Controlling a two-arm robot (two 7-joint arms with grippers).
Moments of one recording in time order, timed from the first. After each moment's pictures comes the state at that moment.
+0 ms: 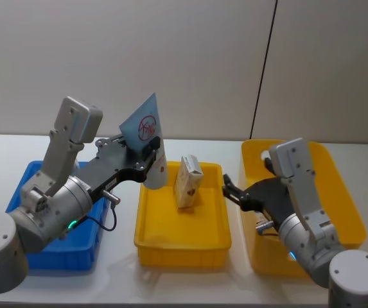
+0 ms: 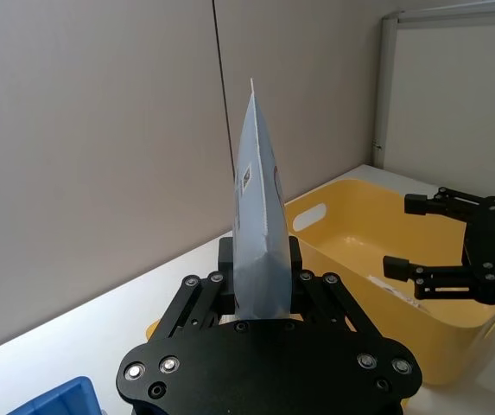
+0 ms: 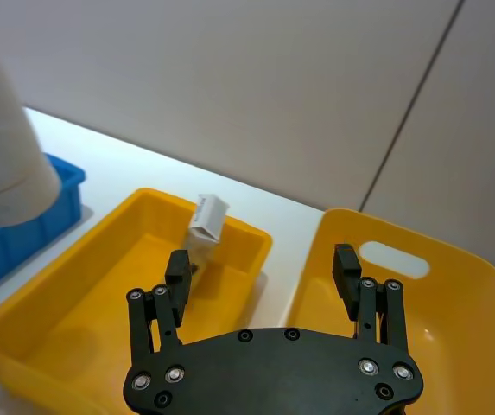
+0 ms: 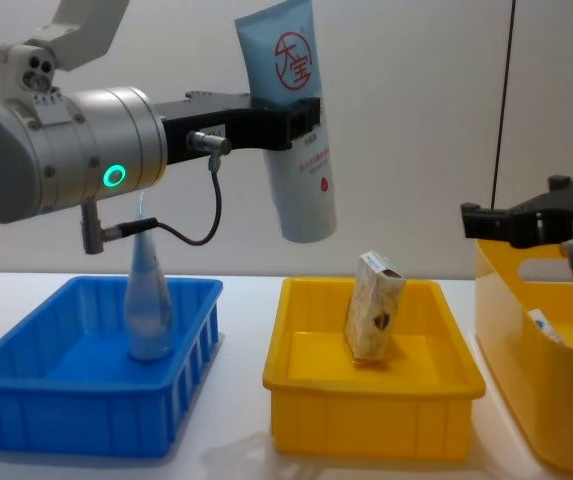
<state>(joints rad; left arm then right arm) -0.46 0.24 0.40 -1.52 -0.30 0.10 -0.37 0.21 0.14 -0.20 -1.62 -0.08 0.26 0.15</state>
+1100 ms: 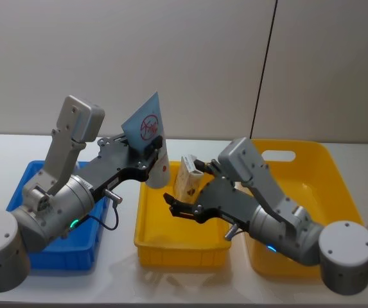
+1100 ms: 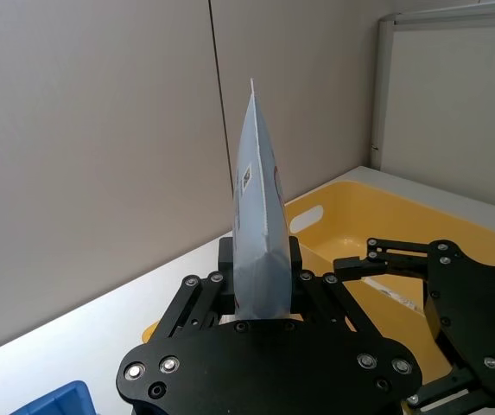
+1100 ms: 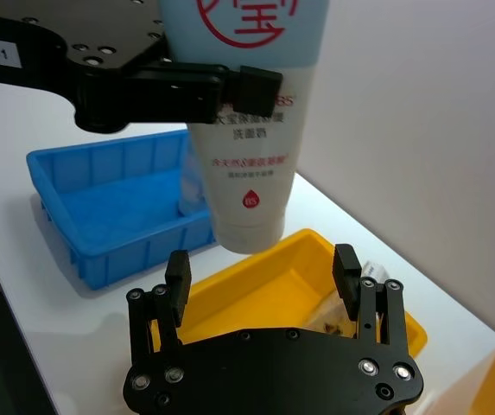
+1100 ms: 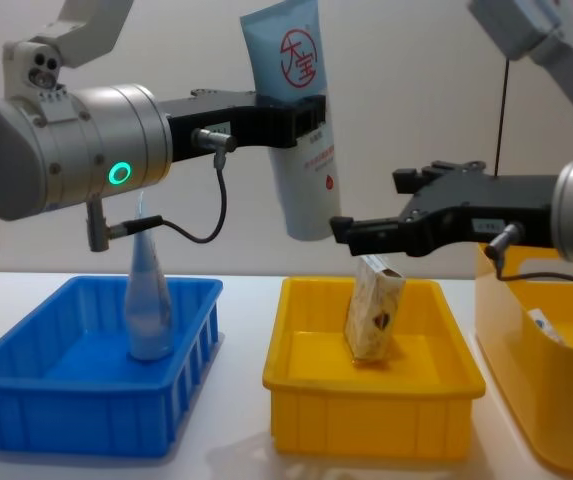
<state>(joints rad) -0.46 0.24 0.41 -1.52 -0.30 0.10 -0.37 0.37 0.26 -0.35 -1.52 -0.01 0.15 0.52</state>
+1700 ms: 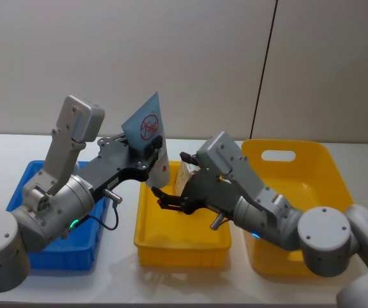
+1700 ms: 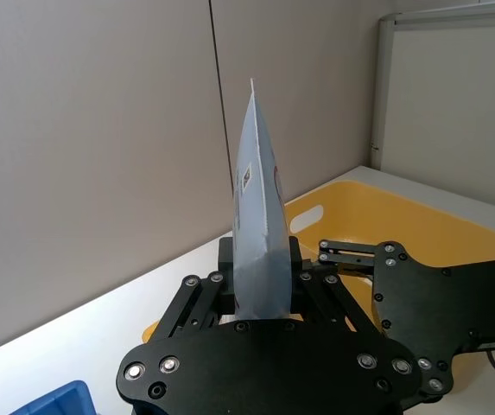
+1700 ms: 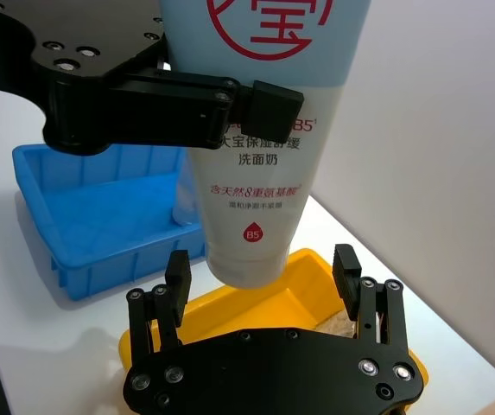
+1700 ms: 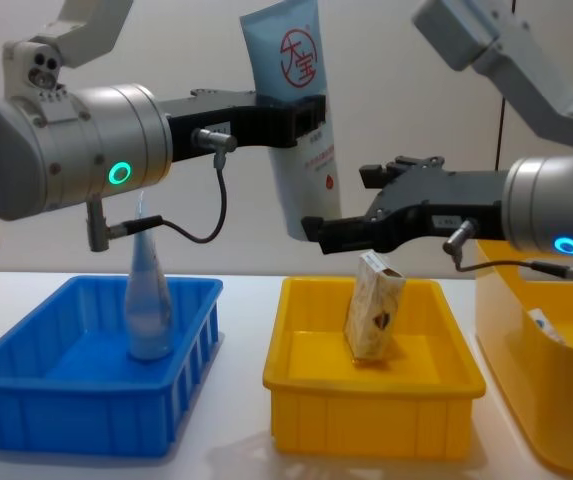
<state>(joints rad) -0.46 0.24 0.41 -1.52 -0.30 0.10 -0.37 0.48 0.24 -0.41 -1.39 -0.04 0.09 0.52</state>
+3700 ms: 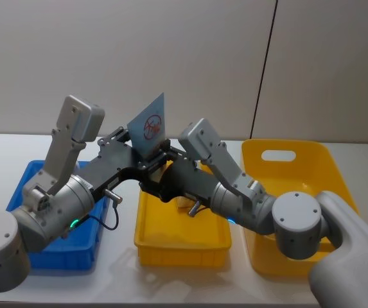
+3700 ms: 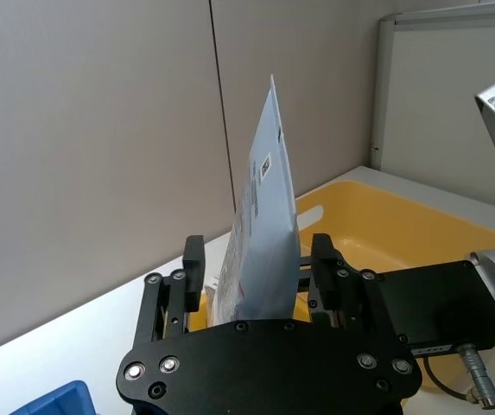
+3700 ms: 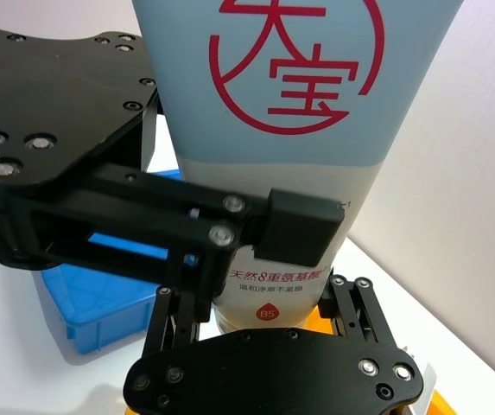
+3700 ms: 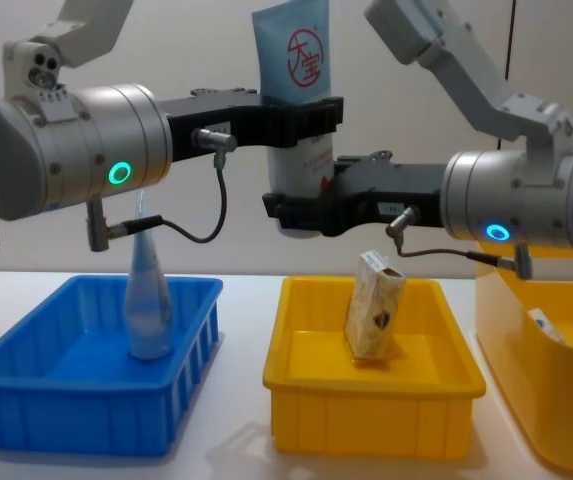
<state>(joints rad) -0.46 0.24 0.41 -1.52 -0.30 0.10 -0.37 0.60 0.17 -0.47 -1.19 0.03 0.01 0.52</state>
